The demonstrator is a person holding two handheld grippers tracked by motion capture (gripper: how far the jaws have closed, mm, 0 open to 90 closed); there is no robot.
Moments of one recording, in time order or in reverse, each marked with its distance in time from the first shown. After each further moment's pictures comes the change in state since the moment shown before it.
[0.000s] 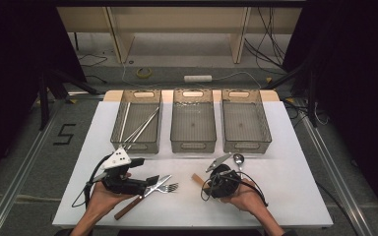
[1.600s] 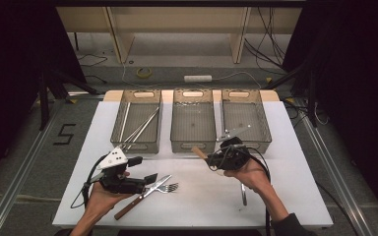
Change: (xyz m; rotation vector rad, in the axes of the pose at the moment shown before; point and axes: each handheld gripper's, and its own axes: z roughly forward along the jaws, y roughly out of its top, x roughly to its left) left arm 0.002 0.000 -0.005 -0.042 0.009 -0.012; right arm -0.032 0.040 -0.061 -0.253 0.014 0.067
